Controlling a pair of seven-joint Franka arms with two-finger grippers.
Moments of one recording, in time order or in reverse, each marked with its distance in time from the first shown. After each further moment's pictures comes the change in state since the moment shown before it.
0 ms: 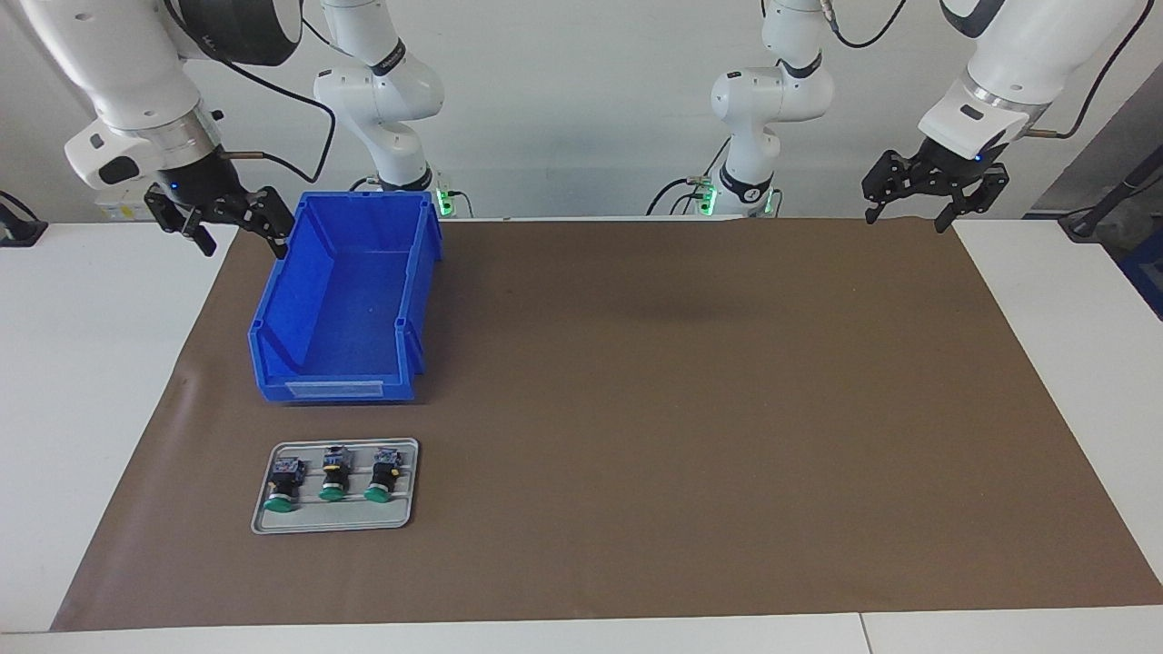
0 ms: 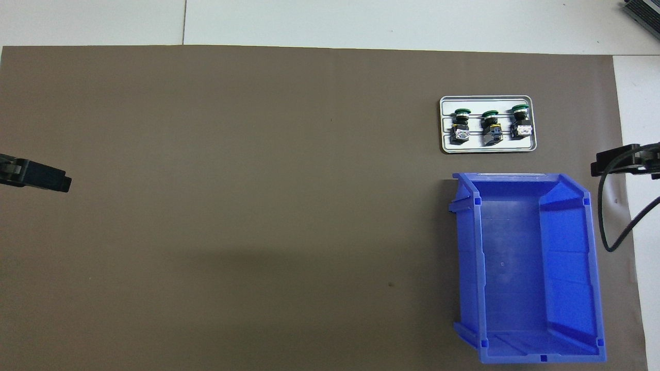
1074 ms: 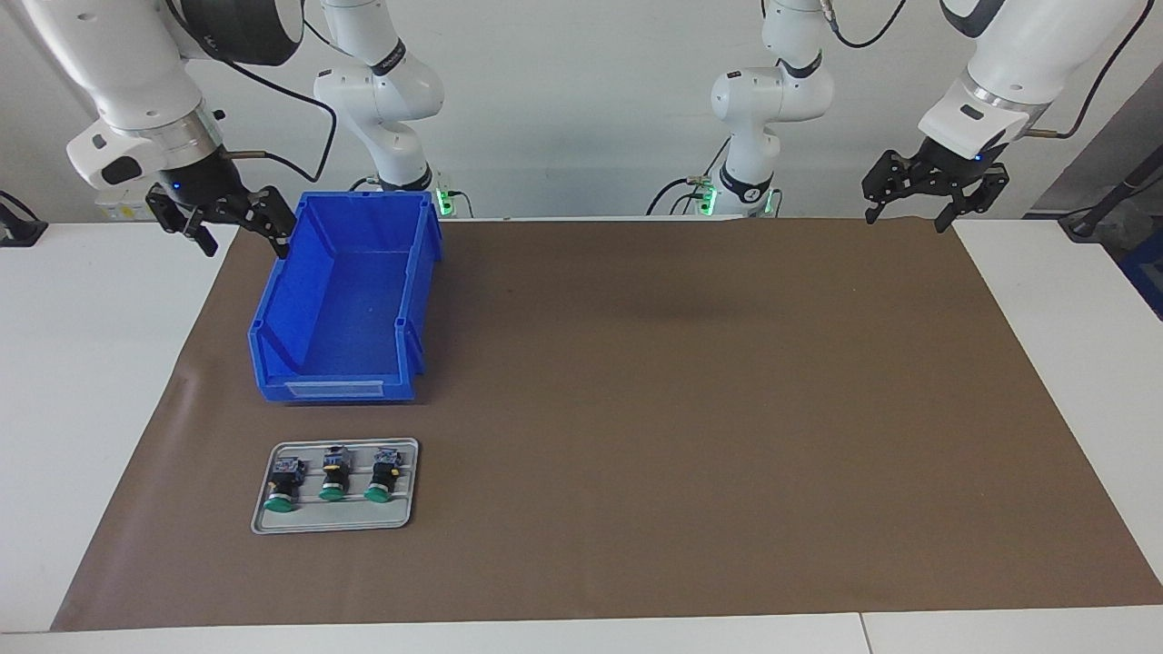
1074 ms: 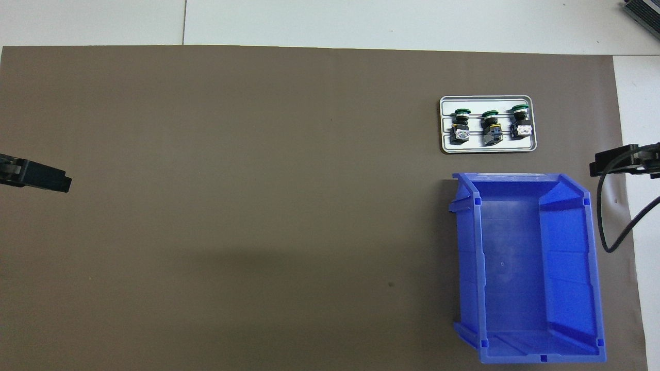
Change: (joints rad) left arm 0.000 0.000 0.000 0.000 0.000 0.000 0.000; right arm 0.000 0.000 0.001 -0.001 0.001 0.012 -0.010
